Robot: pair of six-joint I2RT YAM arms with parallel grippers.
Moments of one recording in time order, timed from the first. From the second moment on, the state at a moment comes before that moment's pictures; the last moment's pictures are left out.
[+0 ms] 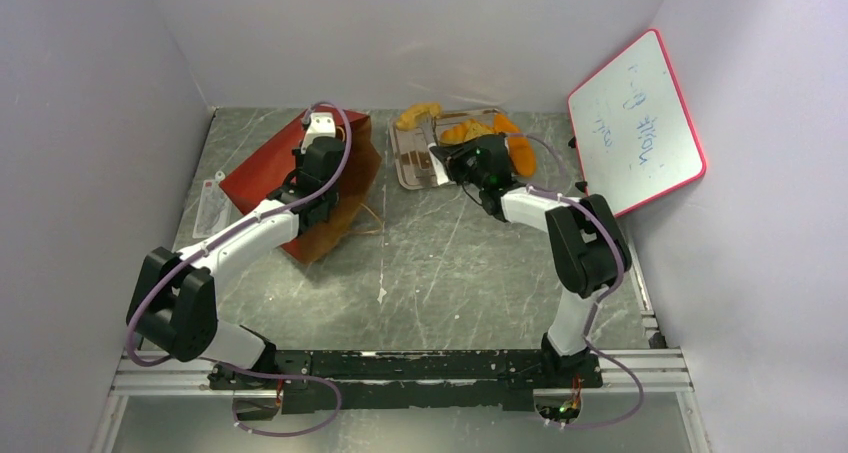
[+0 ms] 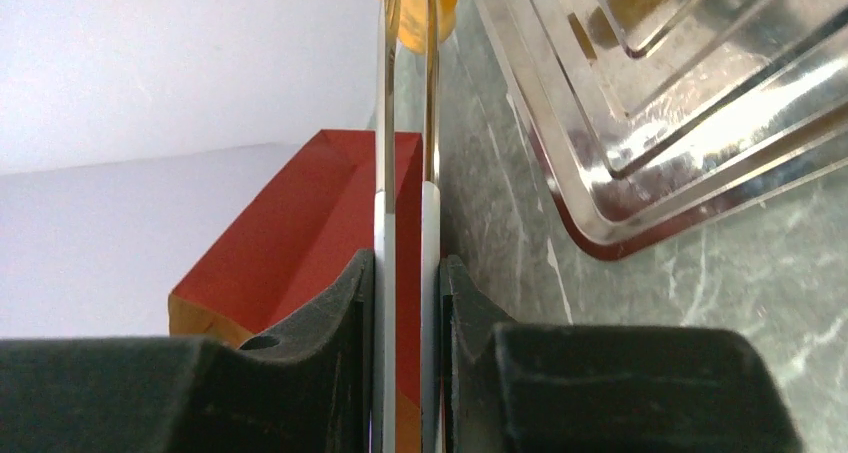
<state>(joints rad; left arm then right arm) -0.51 1.44 1.00 -0.03 -0.81 -0.14 0.38 1.81 1.02 0.46 -0.08 1.34</state>
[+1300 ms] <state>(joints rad) -0.51 1.43 0.99 -0.04 -0.80 -0.15 0.36 1.99 1.05 0.55 -0.12 1.41</state>
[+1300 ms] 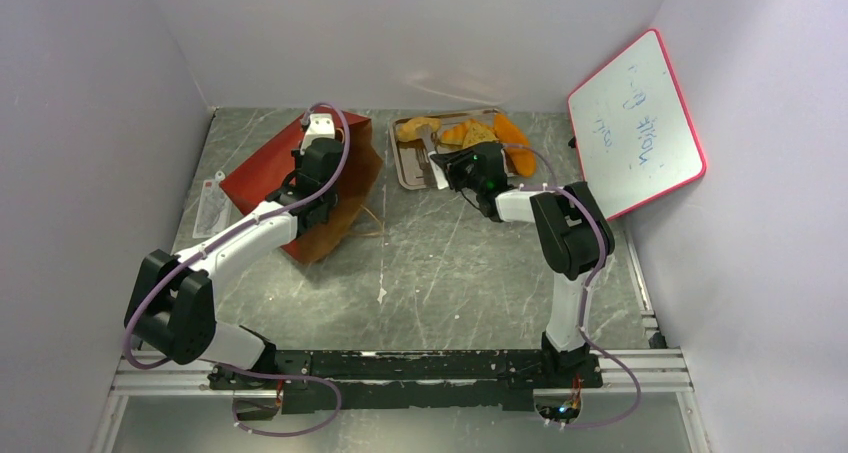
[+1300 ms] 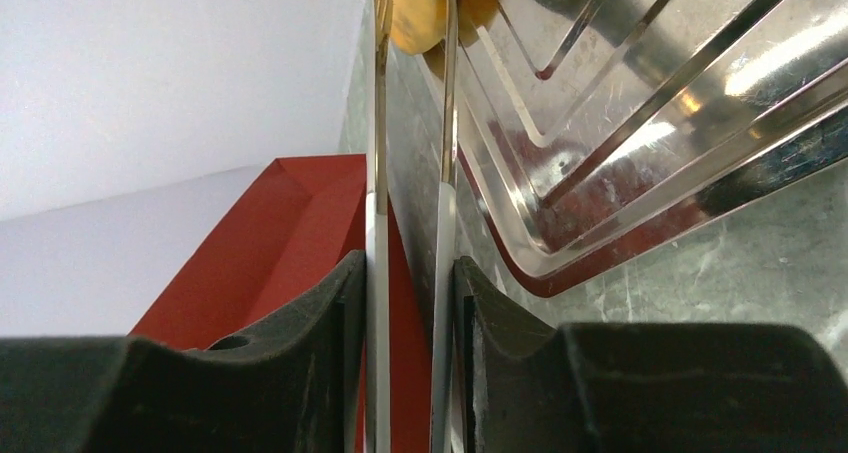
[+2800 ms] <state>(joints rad) -0.51 1.37 0.98 -0.05 -0.80 -0.15 0.36 1.71 0.84 0.52 -0.13 1.30</state>
